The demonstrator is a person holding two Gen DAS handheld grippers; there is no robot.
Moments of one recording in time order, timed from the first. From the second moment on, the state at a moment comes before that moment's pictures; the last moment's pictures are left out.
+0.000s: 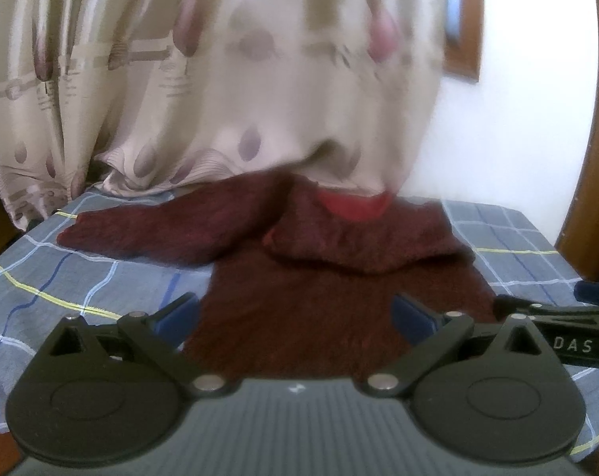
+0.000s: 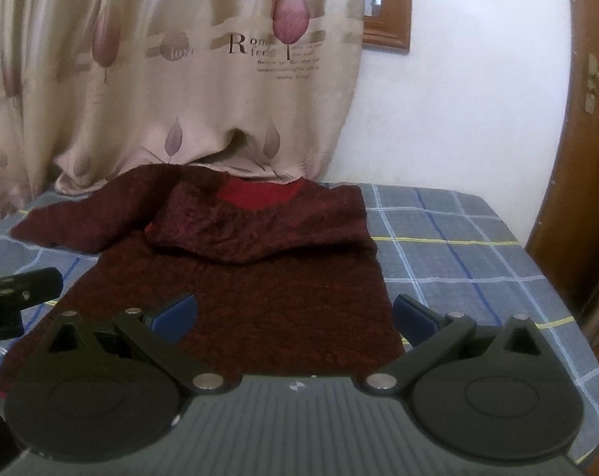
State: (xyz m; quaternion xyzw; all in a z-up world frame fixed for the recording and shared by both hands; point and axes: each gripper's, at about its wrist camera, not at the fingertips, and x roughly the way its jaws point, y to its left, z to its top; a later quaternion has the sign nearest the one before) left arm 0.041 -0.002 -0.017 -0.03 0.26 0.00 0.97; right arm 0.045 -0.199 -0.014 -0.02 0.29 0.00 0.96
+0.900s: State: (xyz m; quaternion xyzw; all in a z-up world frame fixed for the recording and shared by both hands) left arm 0.086 -0.001 -0.034 -0.03 0.27 0.01 0.96; right arm 0.107 -0.203 -0.037 -0.01 0.34 0.01 0.94
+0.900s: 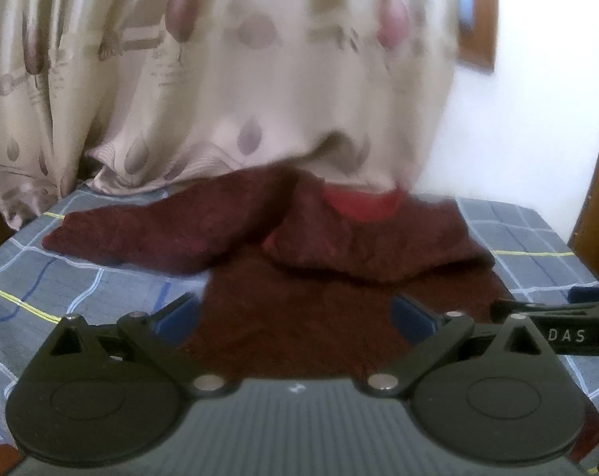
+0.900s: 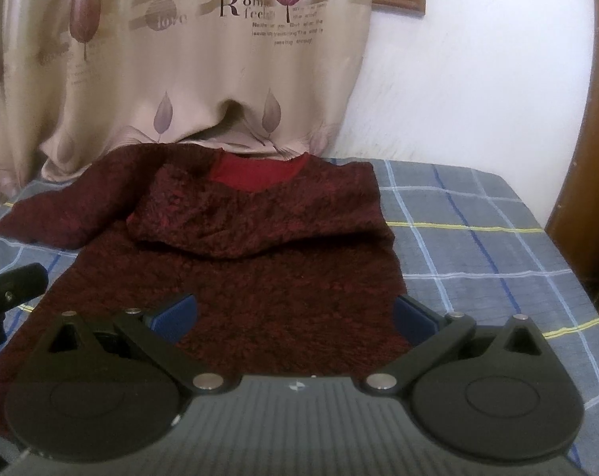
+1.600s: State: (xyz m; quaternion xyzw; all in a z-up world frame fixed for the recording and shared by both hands) left arm 0.098 0.012 -0.035 -0.02 0.27 0.01 0.96; right arm 0.126 -0.208 -0.049 0.00 0.36 0.01 0.93
